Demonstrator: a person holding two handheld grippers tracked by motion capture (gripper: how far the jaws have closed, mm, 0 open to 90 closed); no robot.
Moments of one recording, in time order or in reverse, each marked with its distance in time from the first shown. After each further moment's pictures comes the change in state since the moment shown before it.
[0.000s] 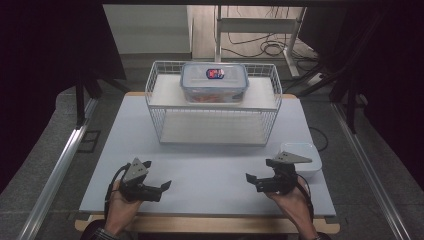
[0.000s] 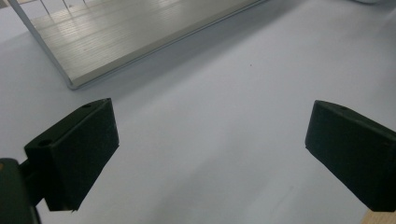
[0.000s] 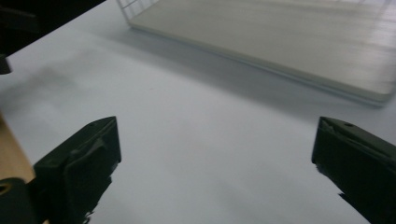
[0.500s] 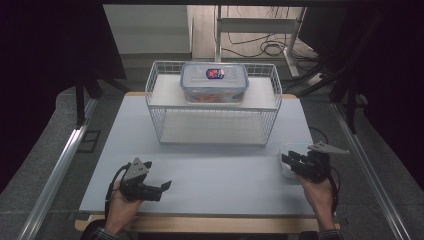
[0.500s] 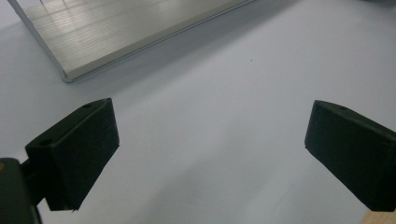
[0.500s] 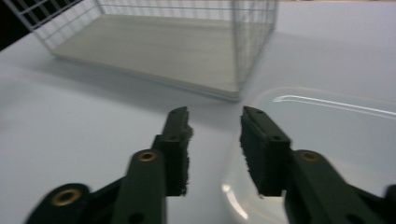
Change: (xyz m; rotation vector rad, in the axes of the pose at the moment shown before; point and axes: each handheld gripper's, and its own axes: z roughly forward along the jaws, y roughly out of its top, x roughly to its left) left arm 0.003 -0.002 0.003 0.011 -0.011 -0.019; right arm -0.073 0.006 -0.048 -0.044 -0.185 0.106
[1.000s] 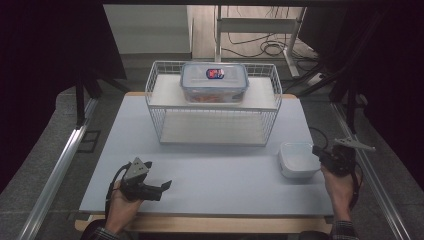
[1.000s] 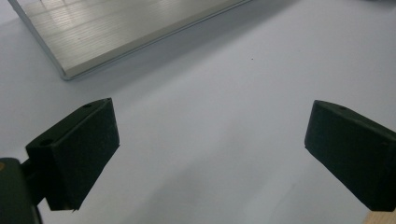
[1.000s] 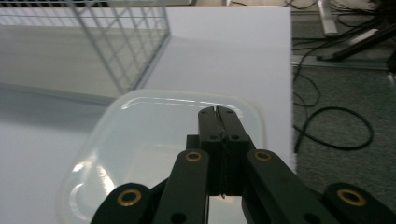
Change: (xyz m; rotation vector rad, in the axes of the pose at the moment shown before) left arm 0.001 0.000 0.002 0.005 -0.005 -0.006; right arm -0.066 0.001 -0.017 -0.013 -0.224 0.058
